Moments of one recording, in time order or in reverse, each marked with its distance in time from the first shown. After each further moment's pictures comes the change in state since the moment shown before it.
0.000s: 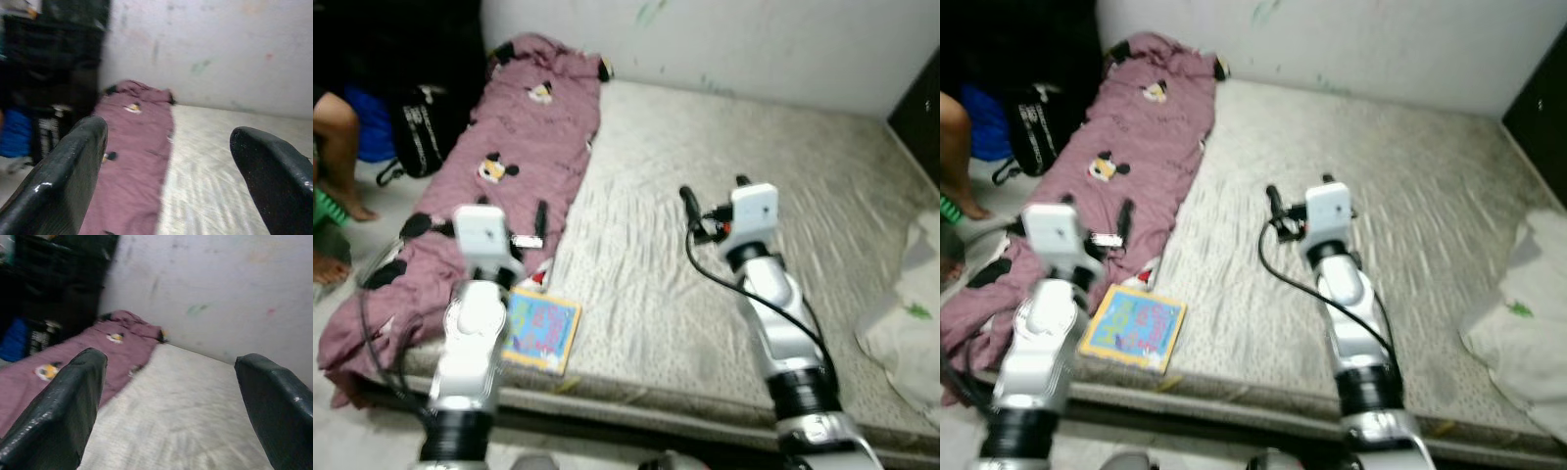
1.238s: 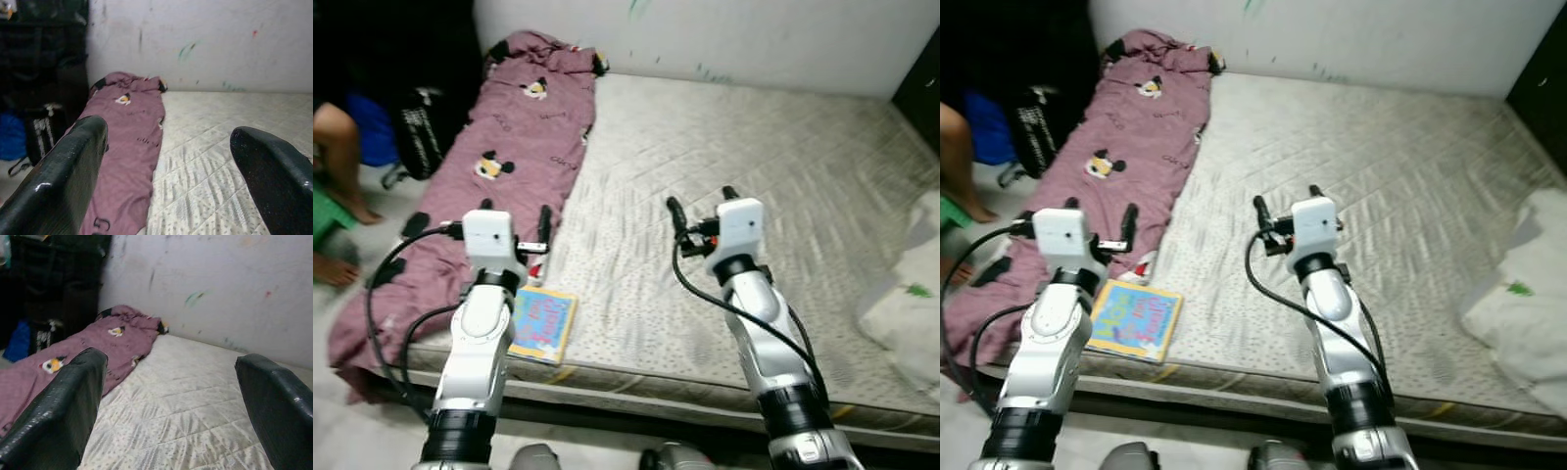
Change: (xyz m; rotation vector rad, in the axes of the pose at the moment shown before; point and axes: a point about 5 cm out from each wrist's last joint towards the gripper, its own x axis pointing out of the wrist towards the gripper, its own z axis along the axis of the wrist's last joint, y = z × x) left arm 0.000 -0.022 -0.008 0.000 0.035 -0.075; right arm -0.019 0.000 -0.009 -0.016 0.018 -0.040
